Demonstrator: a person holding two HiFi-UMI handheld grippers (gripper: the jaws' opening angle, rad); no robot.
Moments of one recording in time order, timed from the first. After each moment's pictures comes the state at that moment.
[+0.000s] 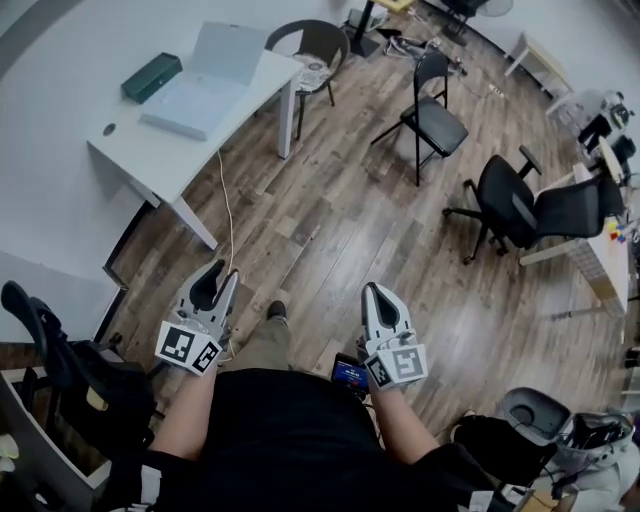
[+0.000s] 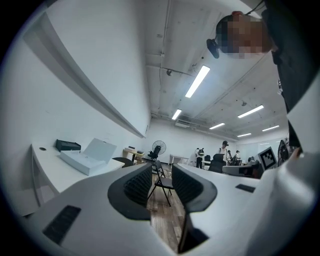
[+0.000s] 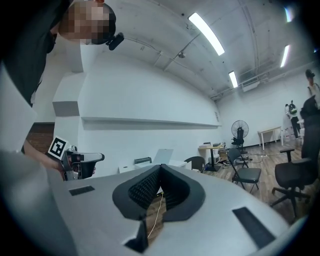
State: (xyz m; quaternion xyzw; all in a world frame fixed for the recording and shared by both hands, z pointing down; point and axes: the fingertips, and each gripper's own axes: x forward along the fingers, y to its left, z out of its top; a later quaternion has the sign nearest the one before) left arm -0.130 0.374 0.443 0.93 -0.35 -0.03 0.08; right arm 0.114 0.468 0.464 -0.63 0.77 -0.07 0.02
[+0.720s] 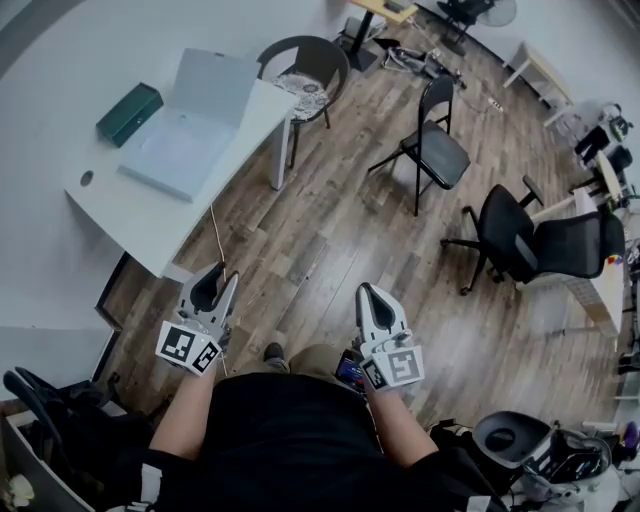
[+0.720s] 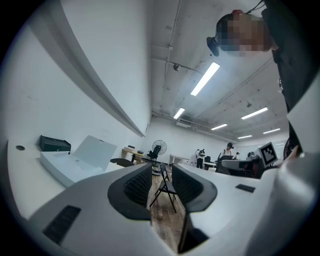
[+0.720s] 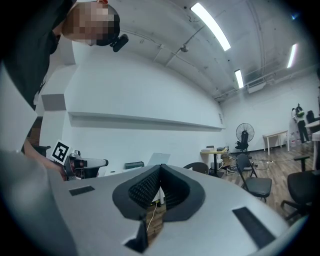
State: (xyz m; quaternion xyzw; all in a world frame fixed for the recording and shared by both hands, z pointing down) left arm -0.087 0.147 0.456 0.94 -0.34 -0.04 0.09; right arm 0.141 0.241 0.449 -0.62 0.78 -0.05 0.01
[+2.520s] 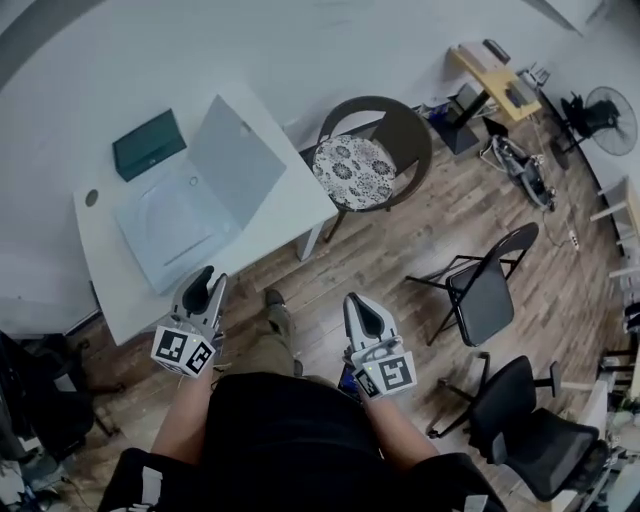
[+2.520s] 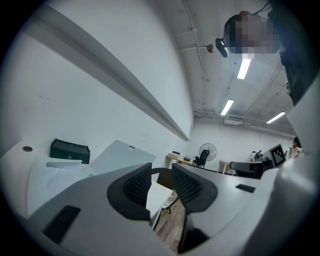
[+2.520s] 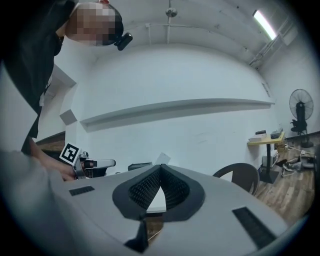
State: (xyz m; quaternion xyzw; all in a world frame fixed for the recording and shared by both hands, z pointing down) left arm 0.003 -0.224 0.490 0.80 -0.59 -0.04 0.11; right arm 0.254 -0.234 0.487 -0.38 0.92 -0.08 0.00
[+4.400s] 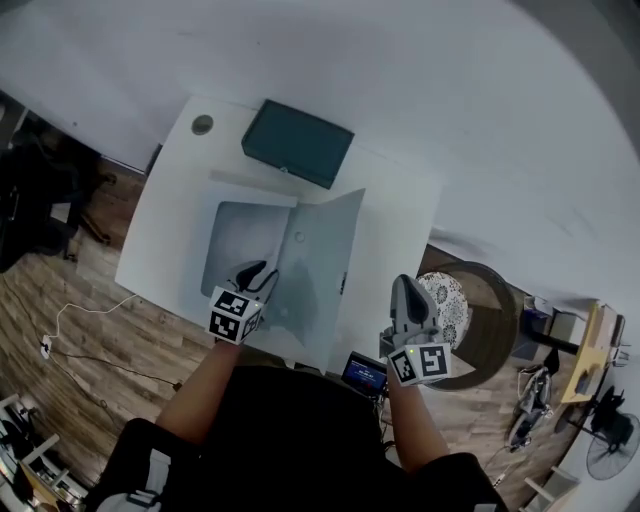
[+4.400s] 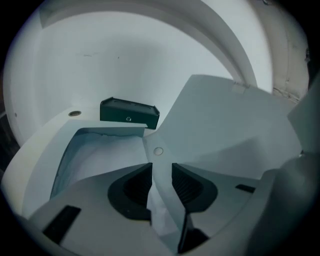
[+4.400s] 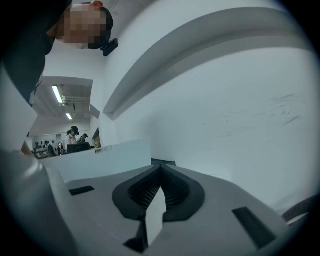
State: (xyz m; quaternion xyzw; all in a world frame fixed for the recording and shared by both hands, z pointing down) left arm -0.201 -0.401 0.656 0.52 -0.77 0.08 0.36; right arm -0.082 -0.611 0.514 -0.05 0.99 -0.09 -0.09
